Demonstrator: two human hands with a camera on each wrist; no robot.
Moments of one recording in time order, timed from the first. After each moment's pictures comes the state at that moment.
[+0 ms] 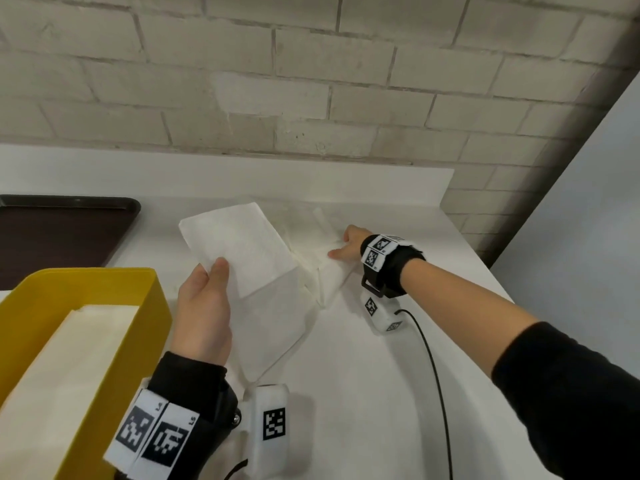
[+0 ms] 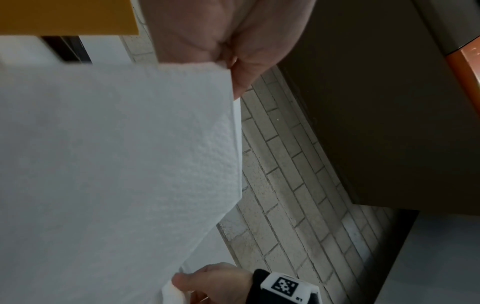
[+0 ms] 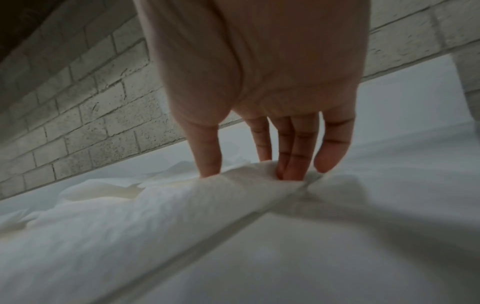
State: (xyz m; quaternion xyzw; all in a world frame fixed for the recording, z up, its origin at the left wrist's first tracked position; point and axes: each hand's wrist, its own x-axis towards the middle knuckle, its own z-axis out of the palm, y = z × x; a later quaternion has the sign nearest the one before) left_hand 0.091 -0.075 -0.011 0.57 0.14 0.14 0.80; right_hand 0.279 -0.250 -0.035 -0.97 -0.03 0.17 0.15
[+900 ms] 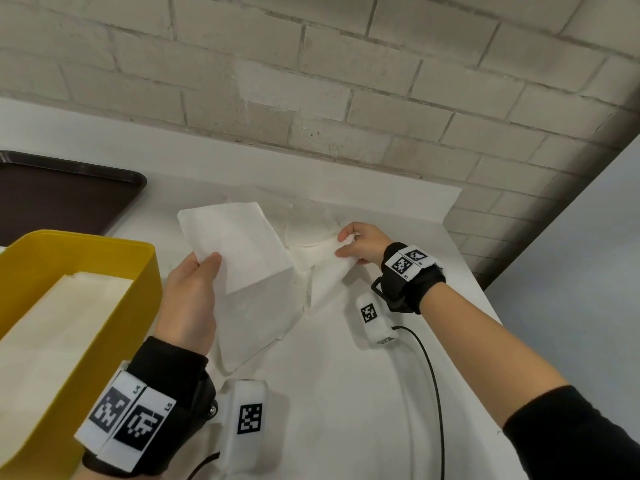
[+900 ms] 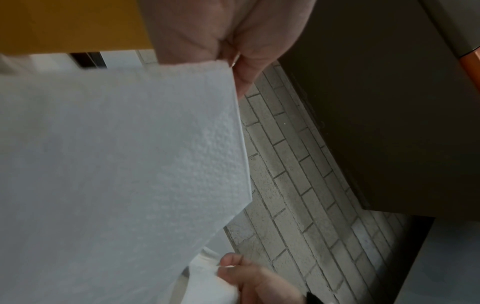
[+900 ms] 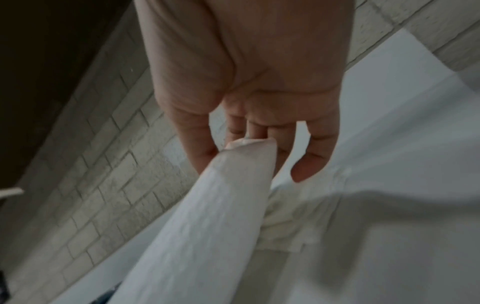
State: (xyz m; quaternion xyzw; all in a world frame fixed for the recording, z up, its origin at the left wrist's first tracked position) left_hand 0.092 -0.063 -0.029 0.55 0.17 0.13 0.81; right_hand 0.277 -0.265 -0.030 -0.90 -0.07 0.16 0.41
